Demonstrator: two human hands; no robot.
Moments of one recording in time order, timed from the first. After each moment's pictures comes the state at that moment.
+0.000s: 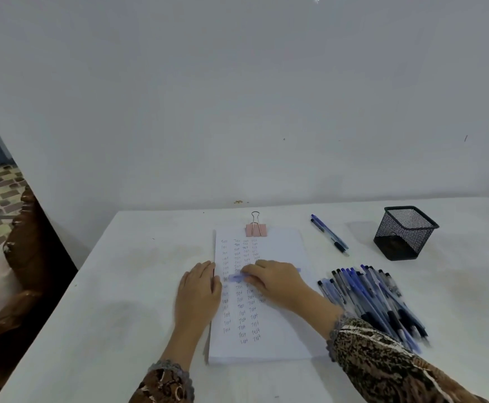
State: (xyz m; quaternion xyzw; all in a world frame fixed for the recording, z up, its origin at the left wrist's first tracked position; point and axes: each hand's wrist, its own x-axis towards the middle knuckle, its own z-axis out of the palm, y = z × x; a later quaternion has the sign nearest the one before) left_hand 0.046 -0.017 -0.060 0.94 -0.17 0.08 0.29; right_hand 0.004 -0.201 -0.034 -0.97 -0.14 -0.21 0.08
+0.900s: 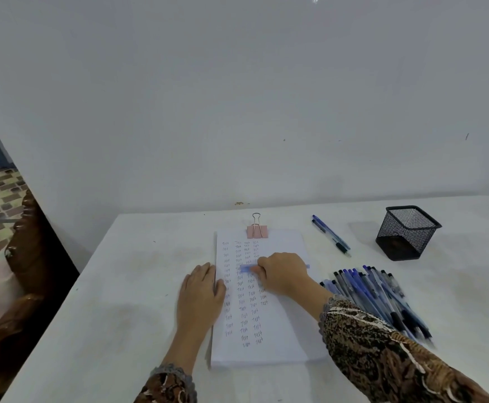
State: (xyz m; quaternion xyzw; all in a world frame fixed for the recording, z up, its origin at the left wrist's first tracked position) left_hand 0.045 -0.018 -0.056 0.95 -0.16 0.06 0.26; right_hand 0.020 -0.206 -0.014 -1.00 -0.02 -0.03 -0.02
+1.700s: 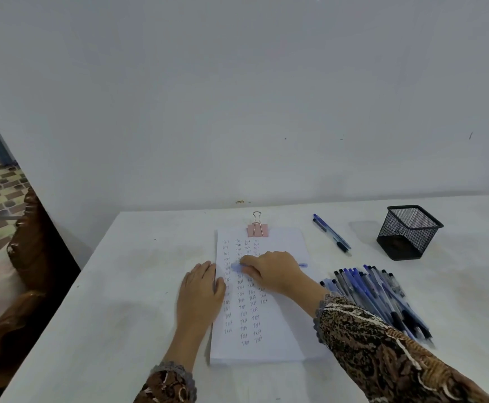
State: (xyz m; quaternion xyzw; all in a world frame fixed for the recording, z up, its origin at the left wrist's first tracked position) left_hand 0.046 -0.018 -0.059 0.95 -0.16 0.07 0.27; right_hand 0.025 -0.200 -0.017 -0.99 -0.10 -0.09 0.05
